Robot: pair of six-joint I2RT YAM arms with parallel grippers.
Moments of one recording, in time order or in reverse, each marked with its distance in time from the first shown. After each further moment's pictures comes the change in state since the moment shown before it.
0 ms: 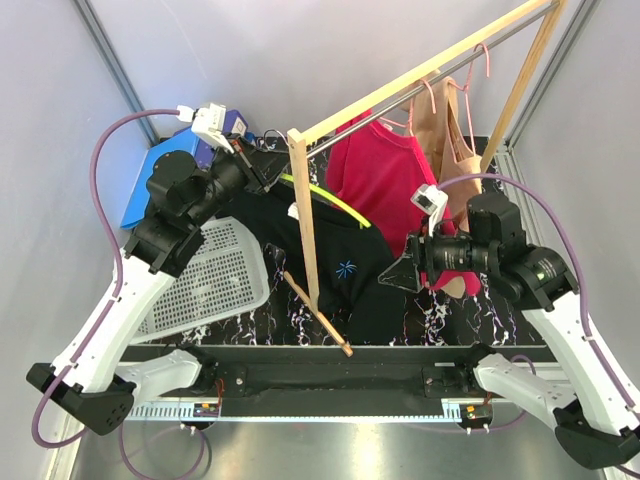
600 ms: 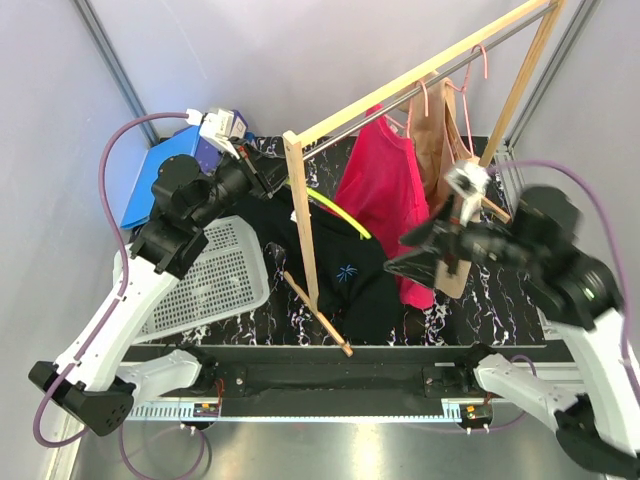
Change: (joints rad) left arm 0.006 -0.005 -0.059 0.071 0.074 0.018; right arm -0.001 -0.056 0.209 0.081 -0.011 0.060
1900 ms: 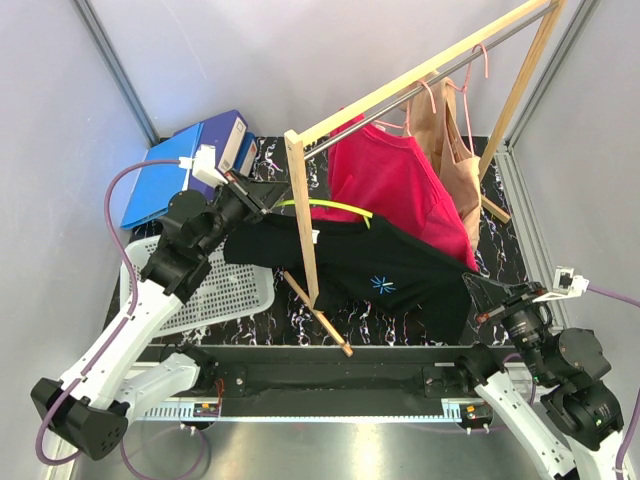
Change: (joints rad) left arm 0.034 -0.141 -0.320 0.117 -0.150 -0.390; right arm 0.012 -0.801 -0.653 0.094 0.892 0.393
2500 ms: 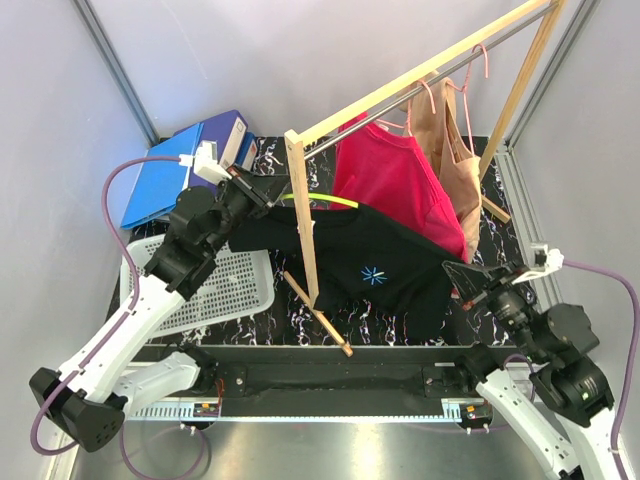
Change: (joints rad) left arm -0.075 0.041 0.061 -0.035 -0.162 0.027; right arm -0.012 0.176 0.016 0.149 -0.192 -0.119
